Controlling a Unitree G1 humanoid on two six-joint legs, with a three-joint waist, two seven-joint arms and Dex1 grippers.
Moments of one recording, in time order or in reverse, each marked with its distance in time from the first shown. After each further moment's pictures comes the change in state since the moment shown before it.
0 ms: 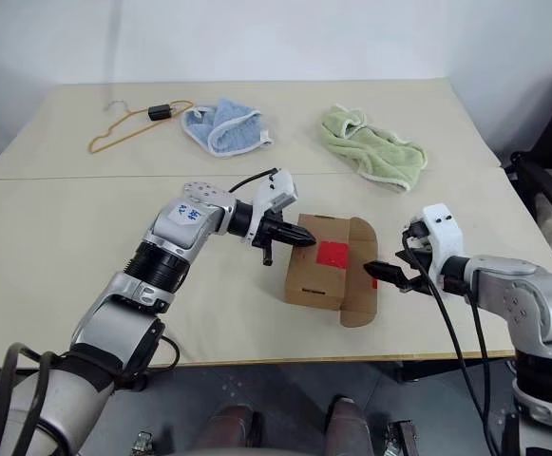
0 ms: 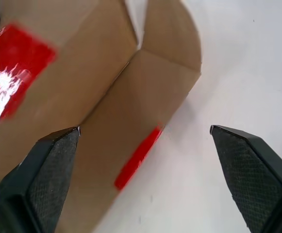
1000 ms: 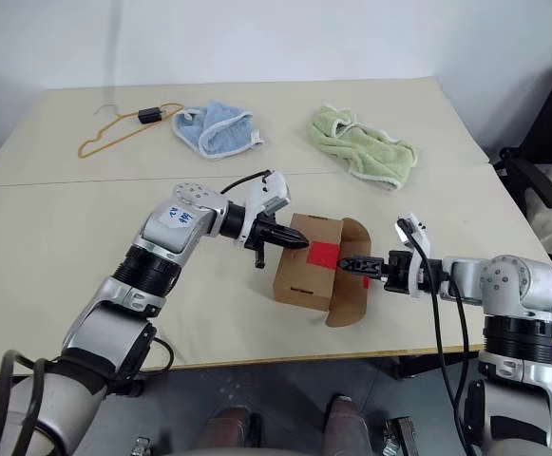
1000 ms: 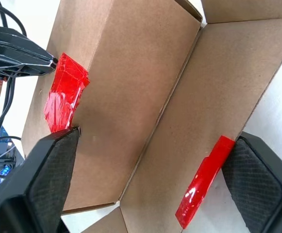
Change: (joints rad) left arm 0.025 0.029 -0.004 -0.046 0.000 0.014 -0.008; right arm -0.128 0.135 -0.037 0.319 0.135 0.148 0.099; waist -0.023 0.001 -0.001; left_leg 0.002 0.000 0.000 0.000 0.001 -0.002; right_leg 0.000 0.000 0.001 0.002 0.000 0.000
